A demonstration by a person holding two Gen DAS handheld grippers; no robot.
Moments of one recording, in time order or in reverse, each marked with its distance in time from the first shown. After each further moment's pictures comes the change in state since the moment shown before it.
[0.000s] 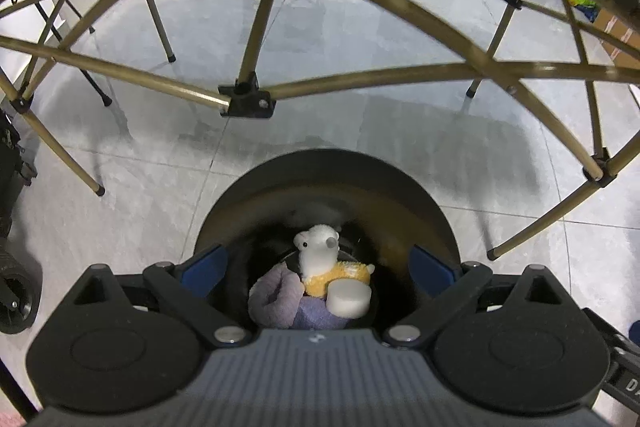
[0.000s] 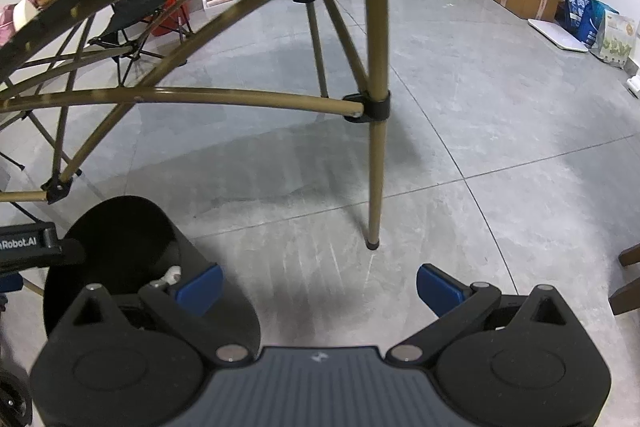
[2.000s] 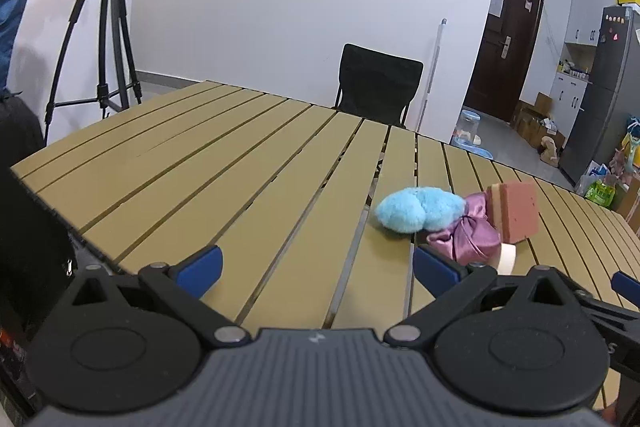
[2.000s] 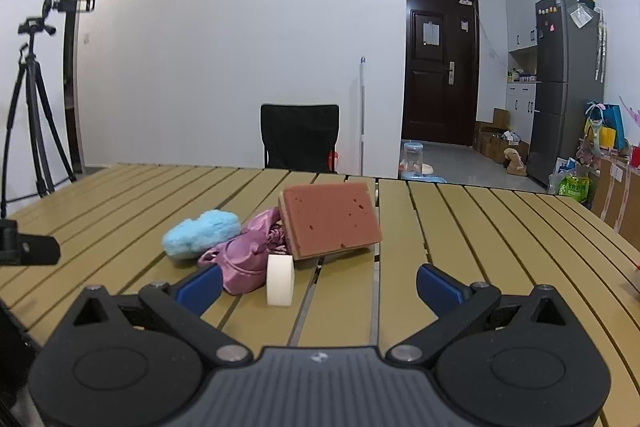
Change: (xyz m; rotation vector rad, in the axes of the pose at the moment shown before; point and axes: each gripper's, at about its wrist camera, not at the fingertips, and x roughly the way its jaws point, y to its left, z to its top) left arm -0.139 0.191 0.144 -0.233 -0.546 0.021; right arm -0.076 0.258 0.160 -0.351 -0.574 0.232
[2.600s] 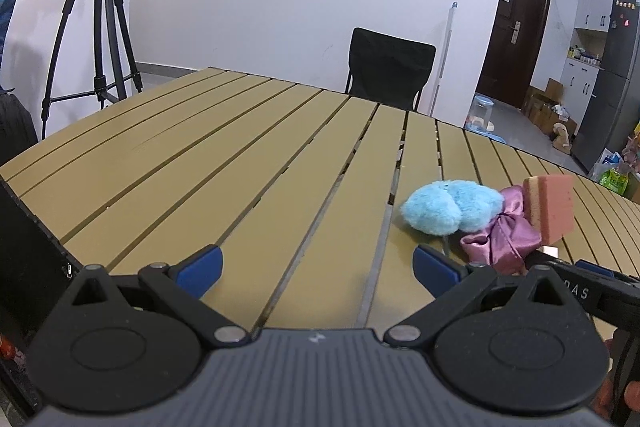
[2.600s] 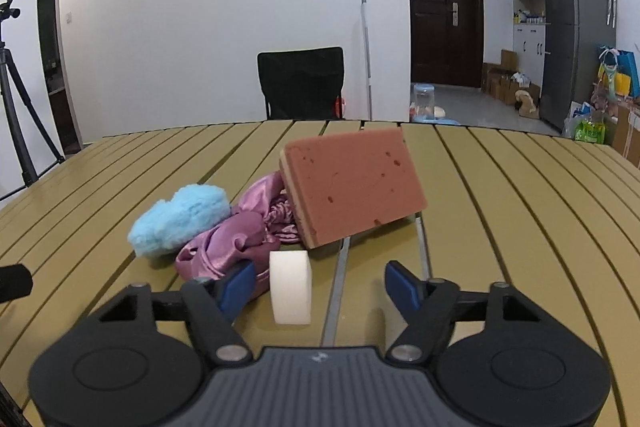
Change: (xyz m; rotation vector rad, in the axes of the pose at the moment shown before) left arm 0.043 0.008 0.002 0.010 0.042 0.032; right arm 0.087 0.006 0.004 0.083 0.164 0.044
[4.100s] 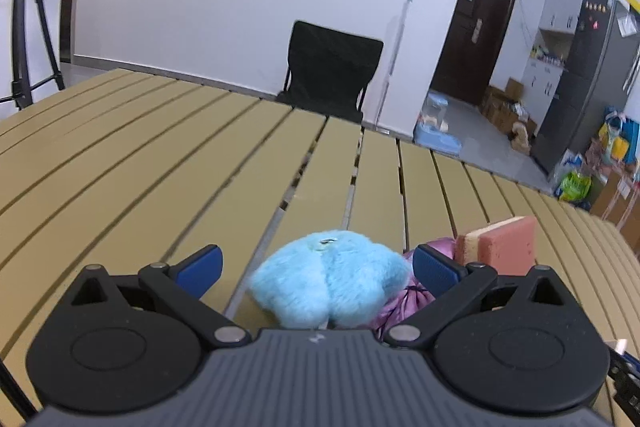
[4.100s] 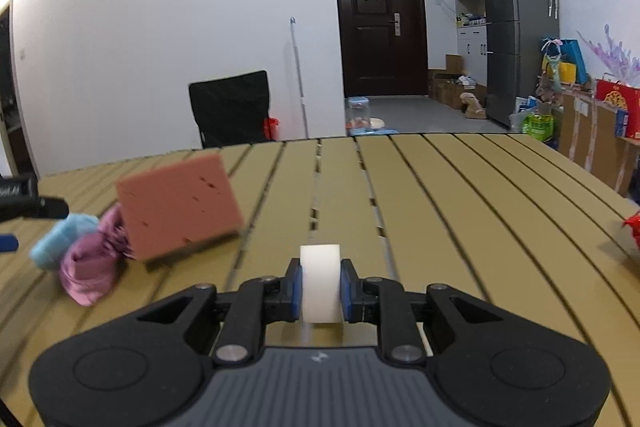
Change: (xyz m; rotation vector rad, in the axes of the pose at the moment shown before) left arm 0.088 -0.095 0.038 0.010 0.029 -0.136; right arm -0.024 -0.123 -0.008 0.087 -0.067 -0.142
